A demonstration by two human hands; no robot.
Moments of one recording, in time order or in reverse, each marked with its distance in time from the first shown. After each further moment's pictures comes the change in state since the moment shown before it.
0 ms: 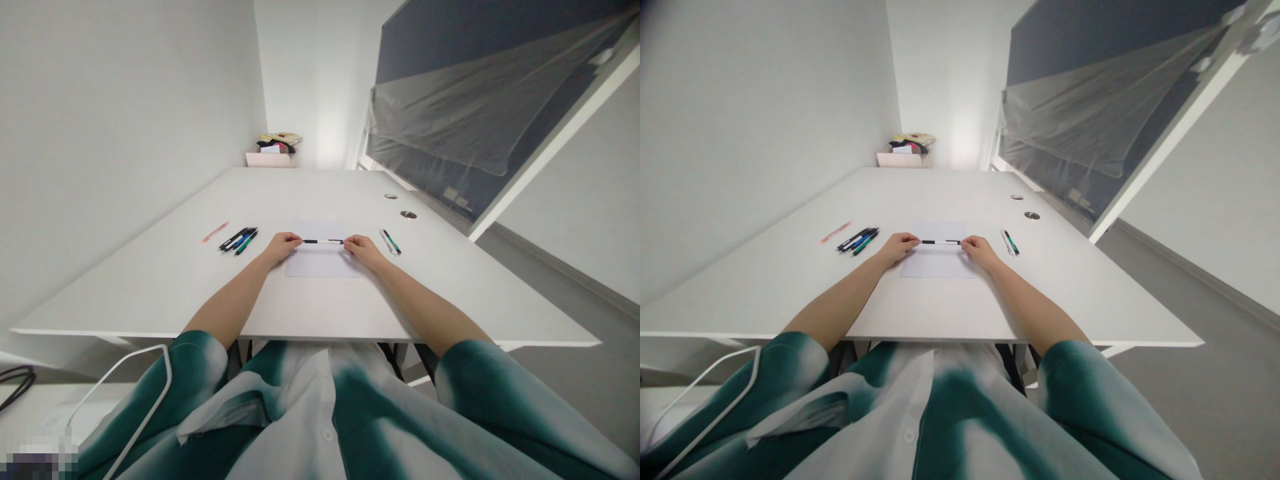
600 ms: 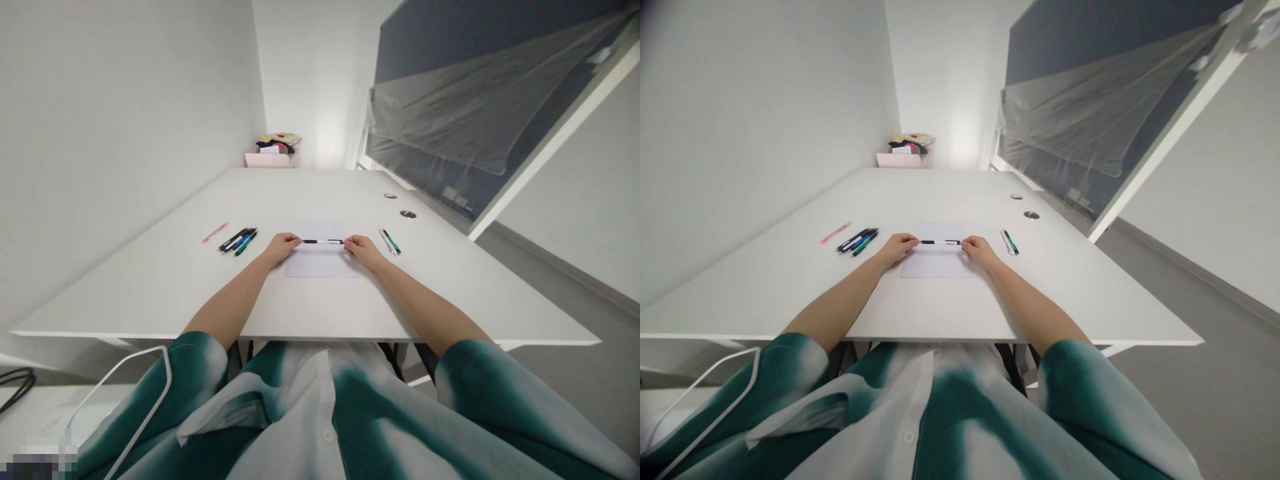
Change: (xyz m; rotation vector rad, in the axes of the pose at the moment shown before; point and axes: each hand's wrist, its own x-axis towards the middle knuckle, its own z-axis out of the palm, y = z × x) left_hand 0.006 -0.009 0.000 0.068 -0.016 -0.001; right_hand 0.002 0.001 0.000 -0.040 0.014 0.019
